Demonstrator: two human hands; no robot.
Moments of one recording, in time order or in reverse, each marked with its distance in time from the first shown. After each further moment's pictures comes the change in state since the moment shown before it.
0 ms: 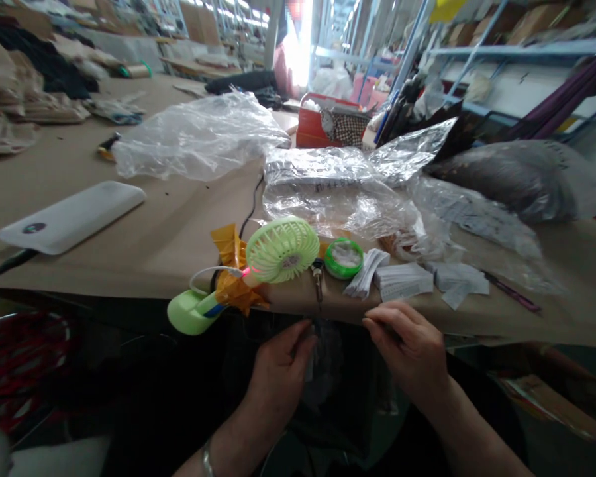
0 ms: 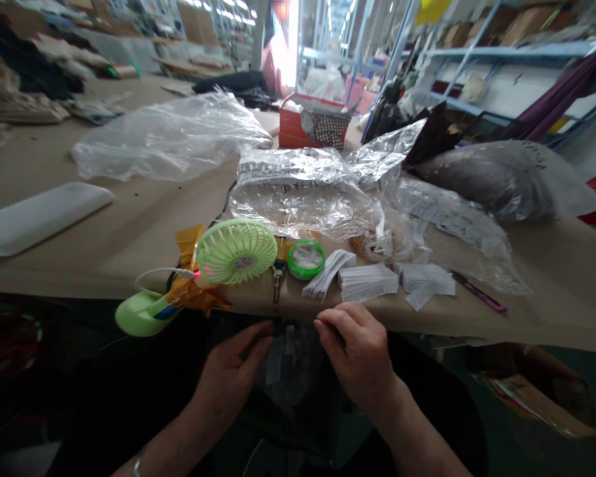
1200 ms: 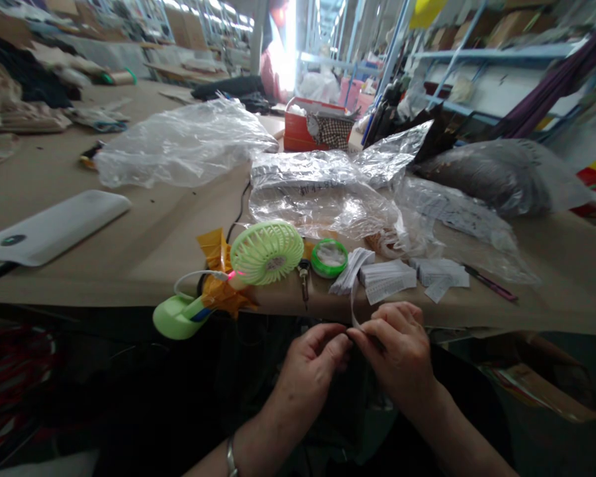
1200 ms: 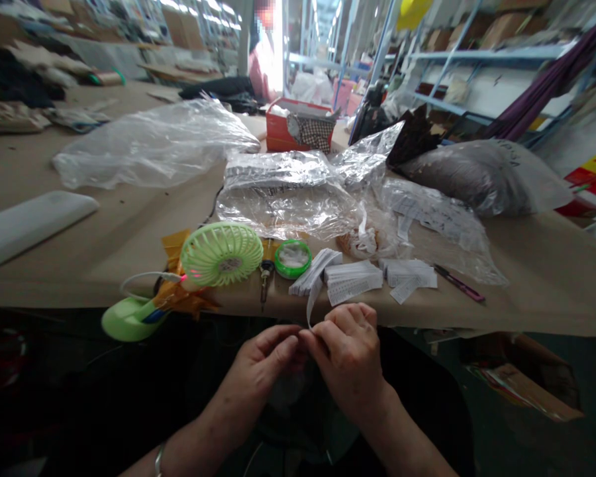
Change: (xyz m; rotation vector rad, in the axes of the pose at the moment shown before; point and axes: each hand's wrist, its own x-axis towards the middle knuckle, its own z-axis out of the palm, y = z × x) left_hand -0.004 0.046 0.034 -0.485 -0.306 -0.336; right_hand -0.011 -0.005 -0.006 -0.268 0.080 -0.070
